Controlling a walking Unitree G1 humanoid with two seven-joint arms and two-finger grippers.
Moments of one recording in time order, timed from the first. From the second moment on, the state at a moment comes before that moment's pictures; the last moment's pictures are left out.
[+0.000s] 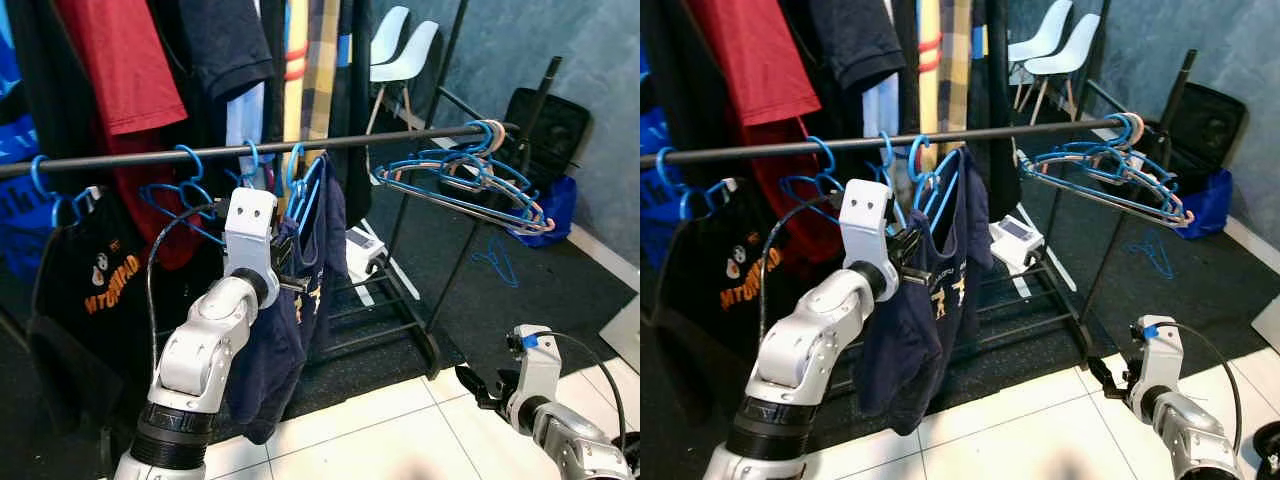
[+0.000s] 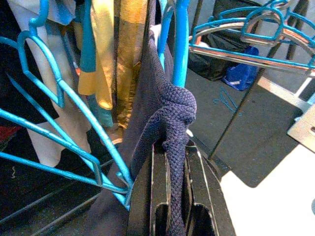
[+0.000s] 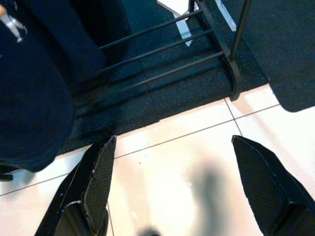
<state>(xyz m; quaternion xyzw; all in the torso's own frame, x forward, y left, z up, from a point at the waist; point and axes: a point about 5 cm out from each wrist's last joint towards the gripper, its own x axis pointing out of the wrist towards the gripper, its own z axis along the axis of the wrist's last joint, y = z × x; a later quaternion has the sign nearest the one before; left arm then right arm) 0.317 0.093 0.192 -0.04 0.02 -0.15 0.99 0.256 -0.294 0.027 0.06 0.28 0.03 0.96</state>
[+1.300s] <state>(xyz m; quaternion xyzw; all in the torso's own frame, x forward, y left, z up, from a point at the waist) 0.328 0.095 0.193 -0.05 0.03 -0.12 0.99 0.250 -0.290 0.022 0.04 0.30 0.05 0.95</state>
